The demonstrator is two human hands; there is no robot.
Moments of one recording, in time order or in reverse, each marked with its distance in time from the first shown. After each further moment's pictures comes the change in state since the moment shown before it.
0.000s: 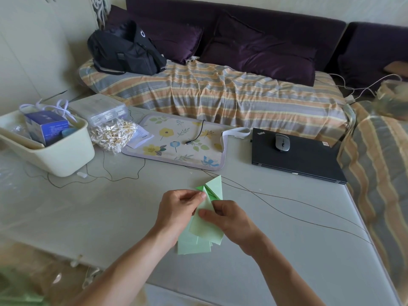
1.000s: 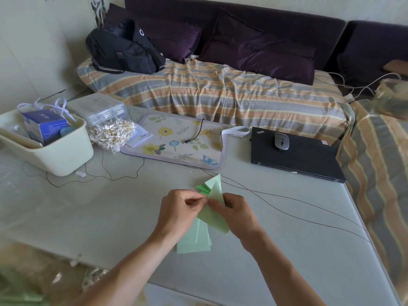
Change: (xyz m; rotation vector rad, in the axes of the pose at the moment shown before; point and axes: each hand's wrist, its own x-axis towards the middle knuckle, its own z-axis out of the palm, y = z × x) left_hand -0.006 0.001 0.001 0.261 -0.035 0.185; right_hand 0.007 0.004 -0.006 -0.021 0.295 0.021
